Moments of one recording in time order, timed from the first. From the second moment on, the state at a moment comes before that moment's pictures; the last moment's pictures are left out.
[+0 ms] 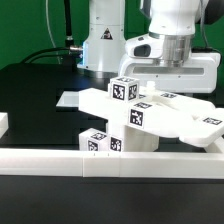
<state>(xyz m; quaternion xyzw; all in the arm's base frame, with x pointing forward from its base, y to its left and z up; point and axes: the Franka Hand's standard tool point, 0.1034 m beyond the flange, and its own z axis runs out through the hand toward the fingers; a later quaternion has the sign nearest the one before) 0.423 0.106 0.007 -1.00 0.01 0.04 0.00</state>
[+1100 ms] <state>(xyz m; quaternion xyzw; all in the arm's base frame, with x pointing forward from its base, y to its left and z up) 0.475 0.075 0.087 -1.00 -0.02 0.06 0.01</state>
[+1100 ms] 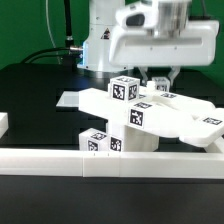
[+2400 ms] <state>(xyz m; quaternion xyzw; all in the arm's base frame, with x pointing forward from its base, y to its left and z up) 0.553 0.044 0.143 -0.99 -0.09 0.05 0.02</state>
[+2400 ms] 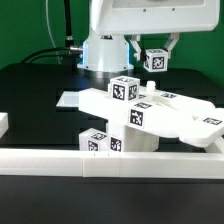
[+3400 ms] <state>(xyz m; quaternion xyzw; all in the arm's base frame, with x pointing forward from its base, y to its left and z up) 0.568 0.037 0.130 -0.99 -0.10 0.04 0.01</state>
